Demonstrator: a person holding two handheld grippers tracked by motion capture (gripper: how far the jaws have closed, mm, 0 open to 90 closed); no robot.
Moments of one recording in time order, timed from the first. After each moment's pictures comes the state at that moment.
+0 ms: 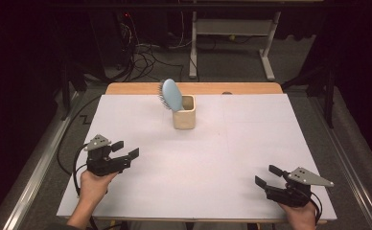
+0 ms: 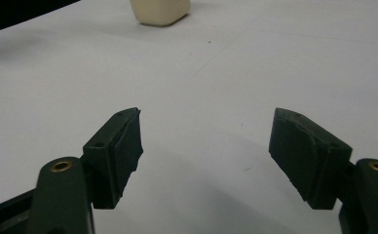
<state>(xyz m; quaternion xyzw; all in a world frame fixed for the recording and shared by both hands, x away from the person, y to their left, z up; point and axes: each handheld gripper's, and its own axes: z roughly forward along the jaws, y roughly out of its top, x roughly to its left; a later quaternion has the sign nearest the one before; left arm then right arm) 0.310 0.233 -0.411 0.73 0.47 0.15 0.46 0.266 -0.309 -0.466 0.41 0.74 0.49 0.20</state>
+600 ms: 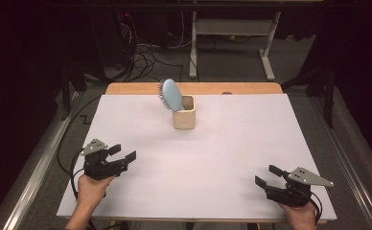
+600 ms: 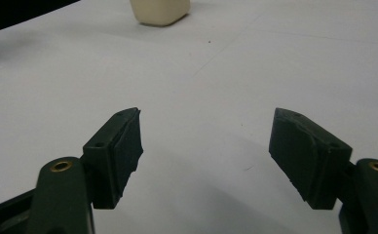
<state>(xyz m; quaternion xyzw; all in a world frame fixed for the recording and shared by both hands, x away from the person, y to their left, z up) 0.303 0.241 -0.422 0.73 0.48 0.15 0.46 0.266 -0.309 -0.467 0.41 0.74 0.49 0.20</state>
